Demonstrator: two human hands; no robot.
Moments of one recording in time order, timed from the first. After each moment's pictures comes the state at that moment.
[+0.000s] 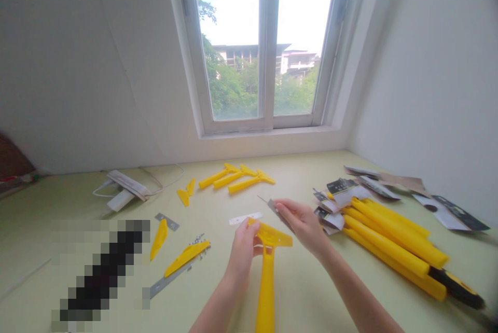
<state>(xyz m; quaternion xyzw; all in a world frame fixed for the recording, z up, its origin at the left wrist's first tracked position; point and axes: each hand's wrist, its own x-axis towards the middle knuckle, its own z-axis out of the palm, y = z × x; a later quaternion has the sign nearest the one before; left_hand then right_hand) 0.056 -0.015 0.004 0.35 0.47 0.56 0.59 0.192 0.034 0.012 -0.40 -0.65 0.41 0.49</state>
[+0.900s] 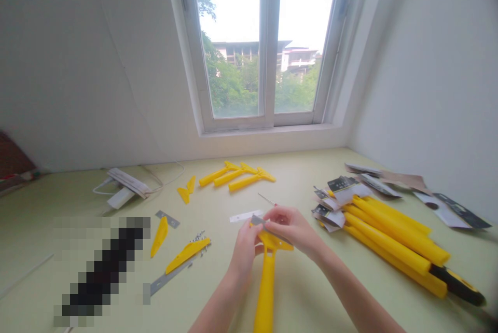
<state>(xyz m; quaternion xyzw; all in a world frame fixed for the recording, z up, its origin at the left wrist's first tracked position) 0.058 -0.015 0.000 0.34 0.44 0.56 0.62 0.182 0.035 -0.004 -0.39 -0.68 0.48 0.39</state>
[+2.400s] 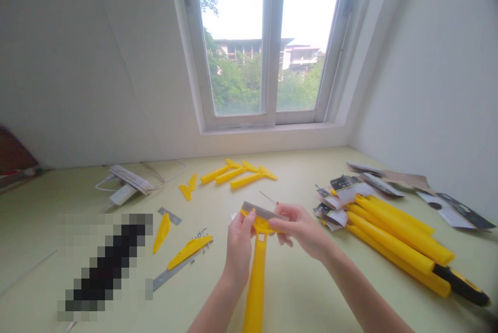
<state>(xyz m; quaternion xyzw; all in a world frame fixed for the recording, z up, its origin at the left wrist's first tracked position) 0.053 -0.020 0.015 0.35 0.39 0.66 0.54 0.183 0.023 0.013 -0.32 -0.61 0.62 0.38</state>
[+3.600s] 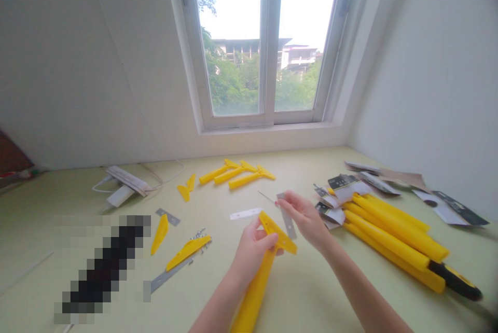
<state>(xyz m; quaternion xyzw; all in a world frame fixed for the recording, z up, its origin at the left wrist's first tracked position) 0.059 -0.014 -0.007 0.40 0.38 0.50 0.66 0.196 0.035 0.016 -0.41 -0.71 0.34 0.45</state>
